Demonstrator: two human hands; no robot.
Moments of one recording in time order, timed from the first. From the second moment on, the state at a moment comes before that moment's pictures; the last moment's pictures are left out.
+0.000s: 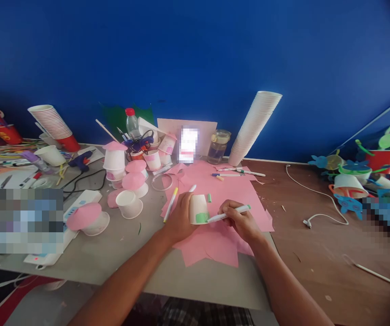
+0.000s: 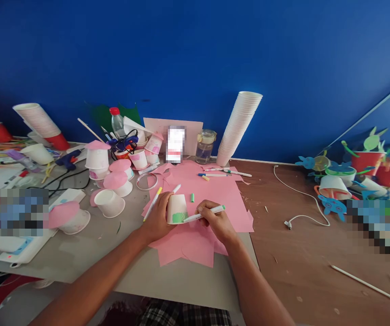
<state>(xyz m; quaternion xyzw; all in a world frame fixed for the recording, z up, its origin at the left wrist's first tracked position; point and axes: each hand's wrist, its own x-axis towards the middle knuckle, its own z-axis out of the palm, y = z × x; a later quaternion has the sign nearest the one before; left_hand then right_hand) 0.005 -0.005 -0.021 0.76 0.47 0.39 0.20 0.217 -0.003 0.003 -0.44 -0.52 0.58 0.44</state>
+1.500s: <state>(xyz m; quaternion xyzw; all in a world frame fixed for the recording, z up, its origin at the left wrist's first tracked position) 0.001 -0.005 -0.022 0.79 0.46 0.36 0.20 0.212 0.000 0.005 -0.44 -0.49 0.60 0.46</state>
